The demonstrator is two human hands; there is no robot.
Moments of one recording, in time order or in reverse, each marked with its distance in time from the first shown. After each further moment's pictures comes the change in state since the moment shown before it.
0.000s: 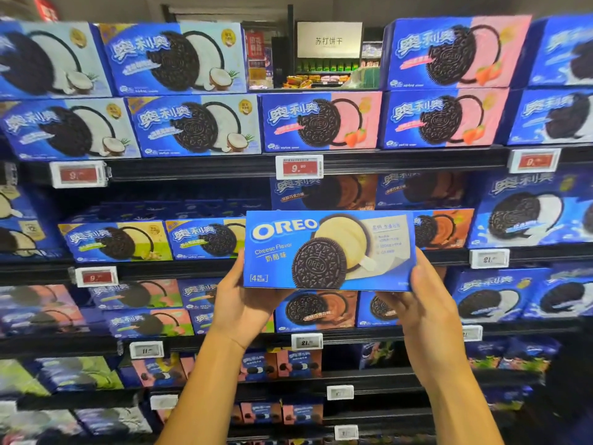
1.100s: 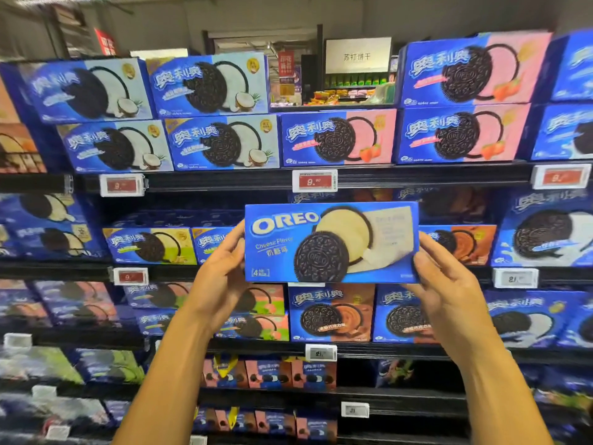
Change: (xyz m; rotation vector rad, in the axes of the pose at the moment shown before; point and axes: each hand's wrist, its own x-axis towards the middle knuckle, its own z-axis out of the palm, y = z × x) left_hand -0.019 0.059 0.018 0.646 -0.012 0.279; right_hand 0.041 -0.023 -0.020 0.014 -0.196 -0.021
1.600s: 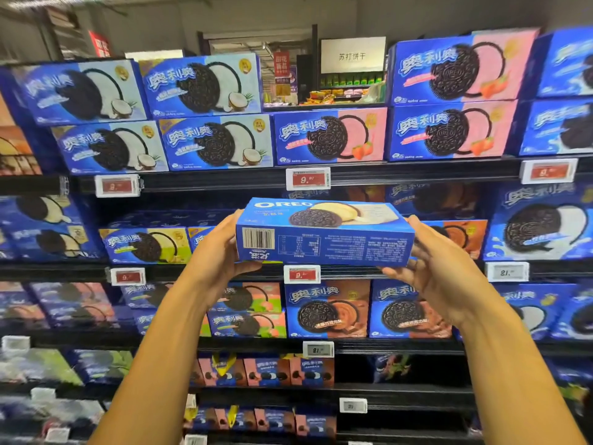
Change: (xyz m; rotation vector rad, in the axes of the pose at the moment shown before) left_hand 0.014 0.027 0.016 0.283 0.097 -0.104; right_hand 0.021 -0.036 0.010 -0.002 -0.061 0.254
